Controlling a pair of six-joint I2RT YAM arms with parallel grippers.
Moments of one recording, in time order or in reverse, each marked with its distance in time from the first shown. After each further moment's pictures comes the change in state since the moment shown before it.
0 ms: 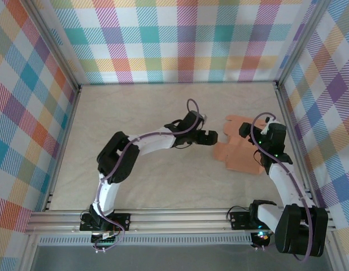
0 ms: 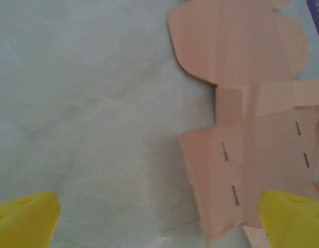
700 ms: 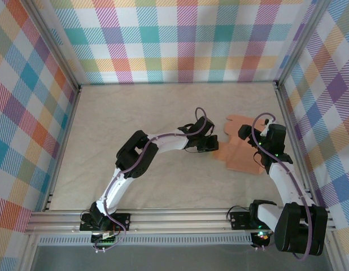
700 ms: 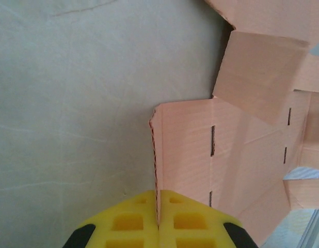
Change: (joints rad) left arm -0.022 0.224 0.153 0.013 0.198 -0.230; right arm -0.010 0.016 0.000 -0.044 -0.053 0.016
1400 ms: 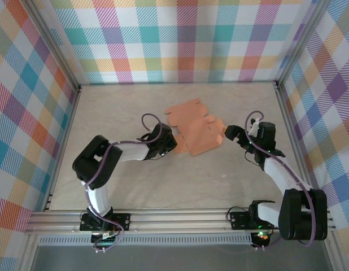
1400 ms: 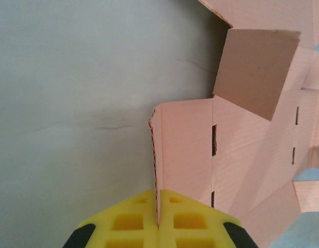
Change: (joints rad) left arm 0.210 -0.502 -0.779 0.327 -0.340 -0.260; right arm 0.129 0.133 0.001 0.102 -0.211 0.124
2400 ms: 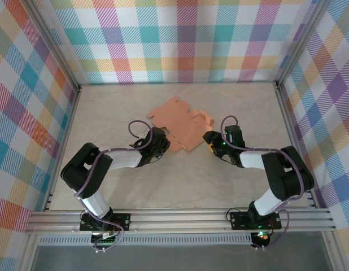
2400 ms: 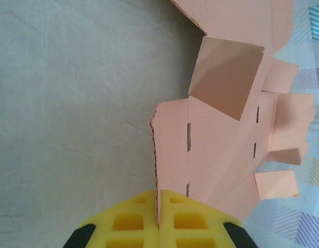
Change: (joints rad) left arm -0.003 -0.116 -0.119 0.072 -0.117 -0.276; right arm 0.314 0.415 -0.011 0.415 0.056 0.602
